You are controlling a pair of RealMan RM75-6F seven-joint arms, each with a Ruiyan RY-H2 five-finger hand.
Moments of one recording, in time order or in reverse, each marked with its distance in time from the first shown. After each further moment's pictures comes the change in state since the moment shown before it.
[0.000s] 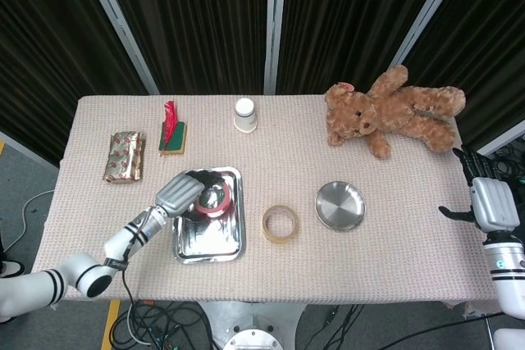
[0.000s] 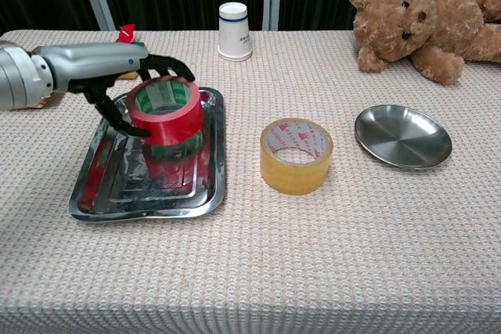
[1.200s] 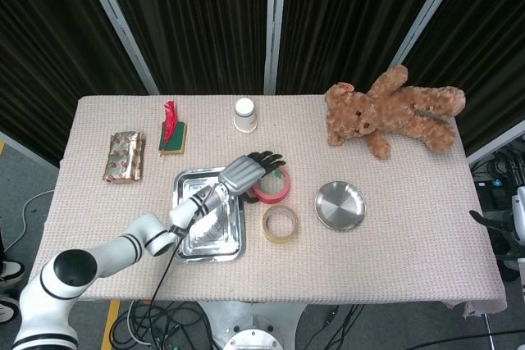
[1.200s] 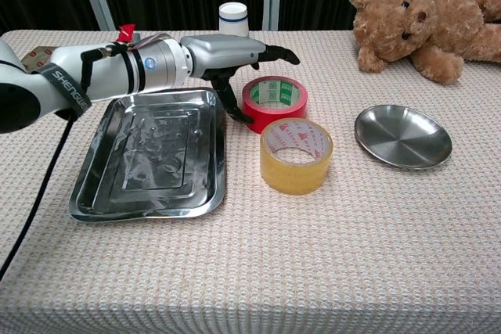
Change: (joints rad) left arm -0.340 -0.369 -0.006 0.559 0.108 -0.084 -0.294; right arm -0.106 0.021 0.027 0.074 -0.022 0.075 0.162
